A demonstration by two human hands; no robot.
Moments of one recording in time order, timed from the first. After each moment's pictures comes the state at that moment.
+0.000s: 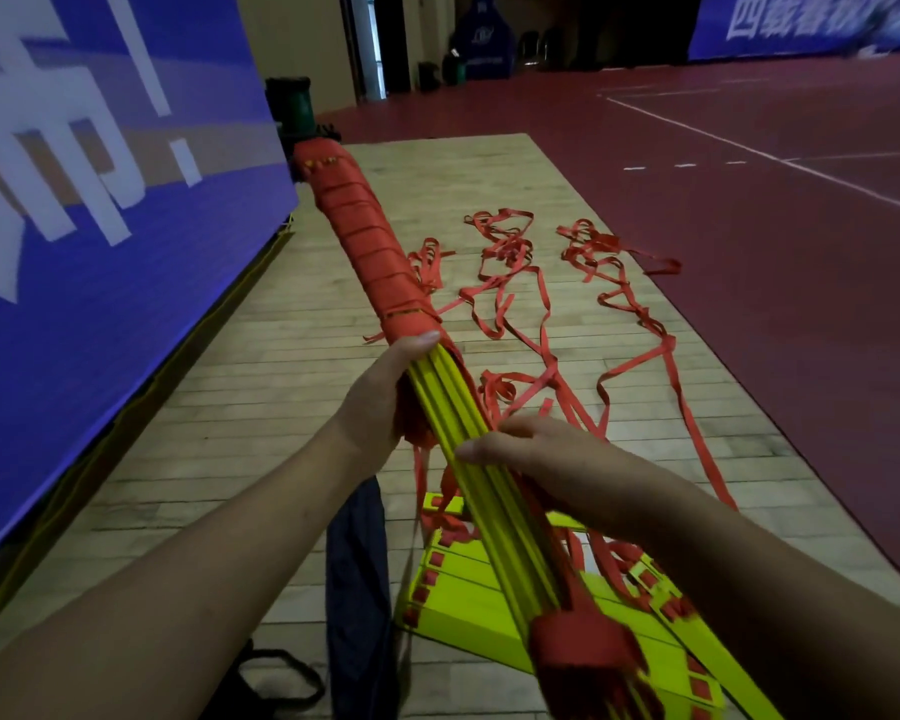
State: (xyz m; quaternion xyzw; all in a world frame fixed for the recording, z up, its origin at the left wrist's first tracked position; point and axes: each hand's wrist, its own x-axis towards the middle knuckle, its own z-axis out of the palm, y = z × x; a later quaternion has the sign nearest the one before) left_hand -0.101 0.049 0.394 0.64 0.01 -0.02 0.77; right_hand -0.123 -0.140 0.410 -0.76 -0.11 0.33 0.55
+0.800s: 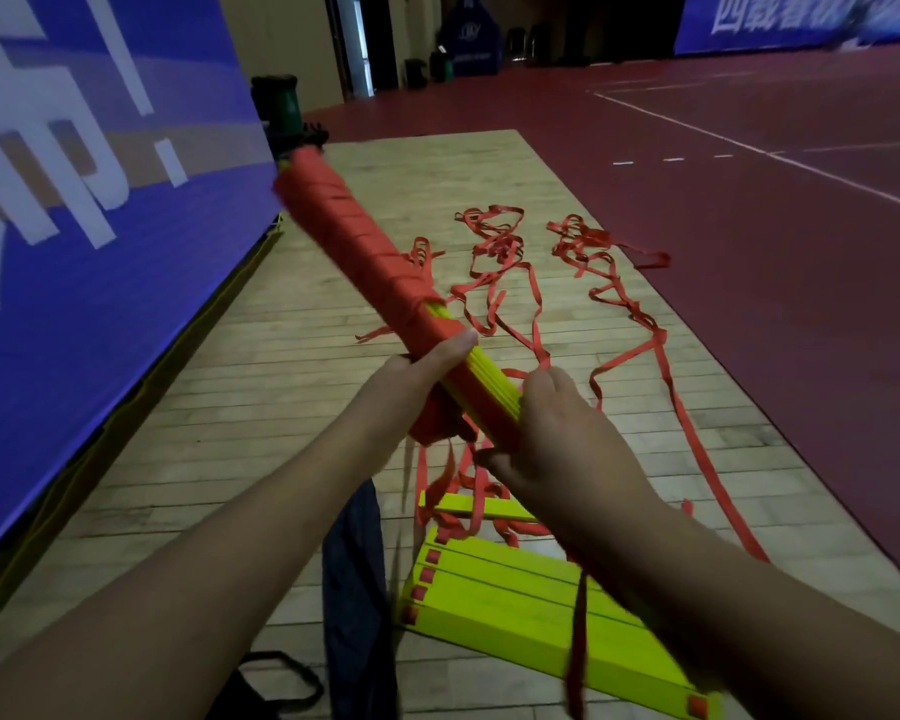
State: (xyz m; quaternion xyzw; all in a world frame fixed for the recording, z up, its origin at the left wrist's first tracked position) left_hand -0.101 0.034 0.398 0.75 0.01 -0.05 0.66; right_hand -0.135 -0.137 0.404 -0.96 -0.16 -0.04 0.22
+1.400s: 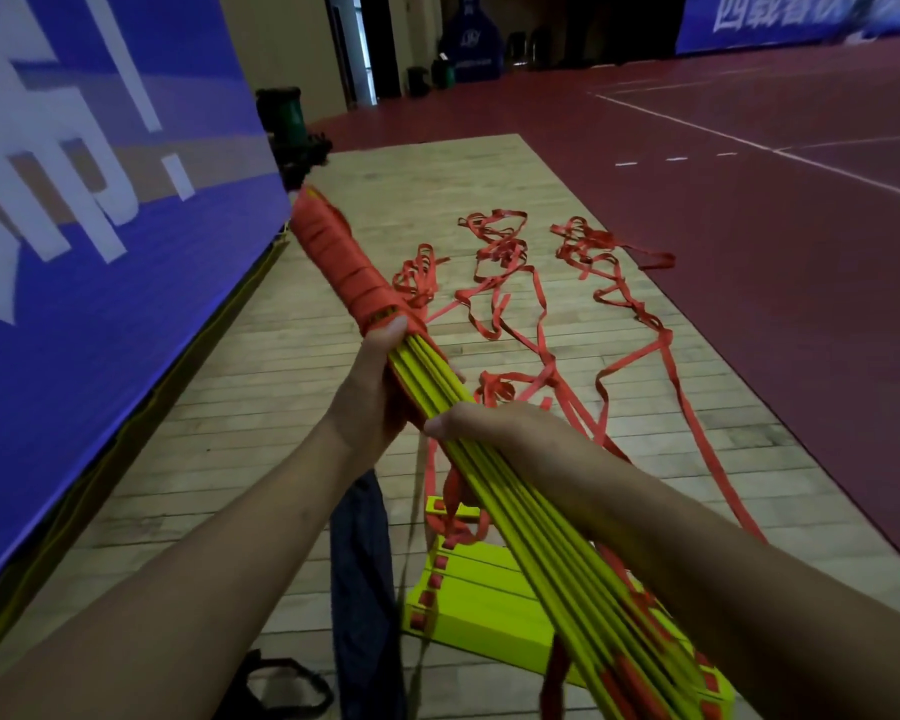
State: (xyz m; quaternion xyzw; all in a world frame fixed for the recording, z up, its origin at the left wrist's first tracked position) left_hand -0.095 0.053 0.399 0.64 -0.03 0.00 0.77; right_hand -0.118 -0.117 0.415 -0.77 -0.09 0.30 0.56
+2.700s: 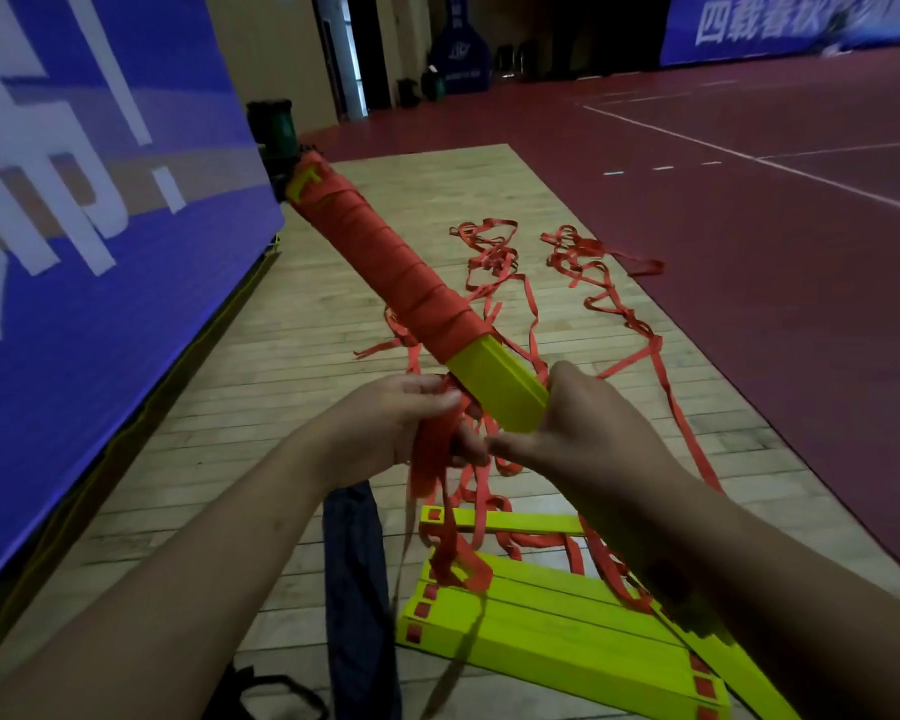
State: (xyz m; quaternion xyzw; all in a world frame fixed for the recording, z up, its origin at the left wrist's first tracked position) left_hand -0.109 0.046 0.419 0.70 -0.08 -0.22 0.67; right_hand -0.113 -0.159 0.417 -0.95 -0.13 -0.01 0.28
